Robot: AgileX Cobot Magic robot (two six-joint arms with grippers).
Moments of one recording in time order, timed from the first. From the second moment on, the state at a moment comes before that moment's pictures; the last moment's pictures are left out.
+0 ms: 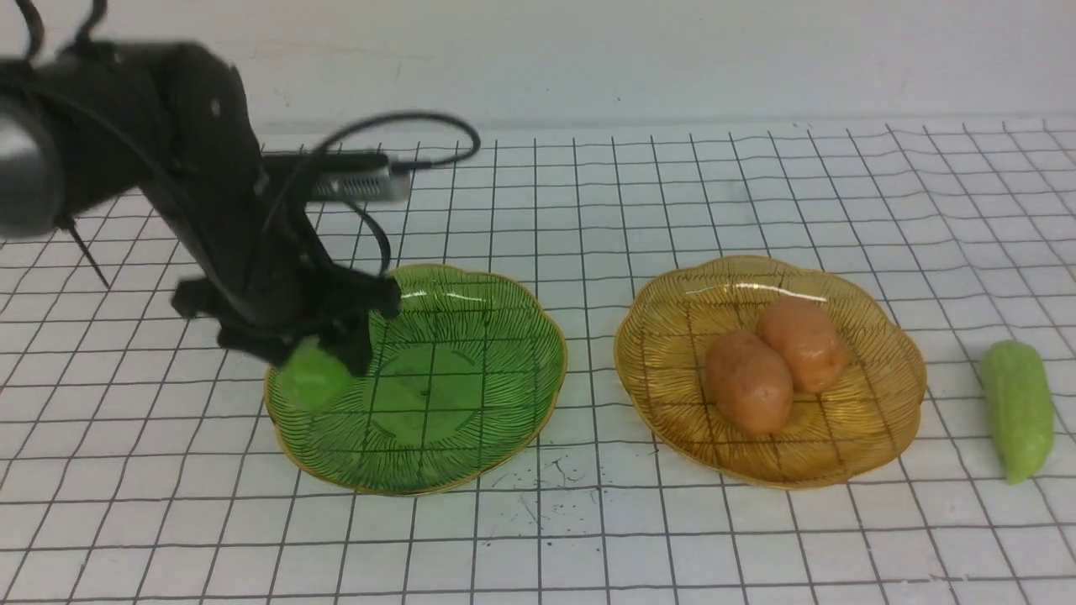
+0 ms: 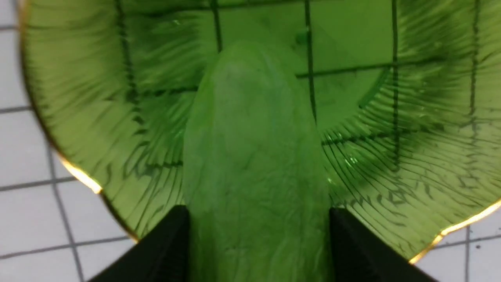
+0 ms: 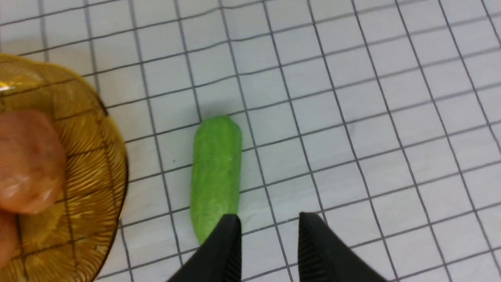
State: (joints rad) right arm -0.30 1.44 -1.33 0.04 1.11 0.01; left arm -0.22 1.80 -1.35 -0.13 1.00 -0.08
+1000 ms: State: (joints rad) right arm -0.18 1.99 -1.33 0.18 0.92 -0.04; left arm -0.22 1.64 -1.51 0.02 1.19 0.02
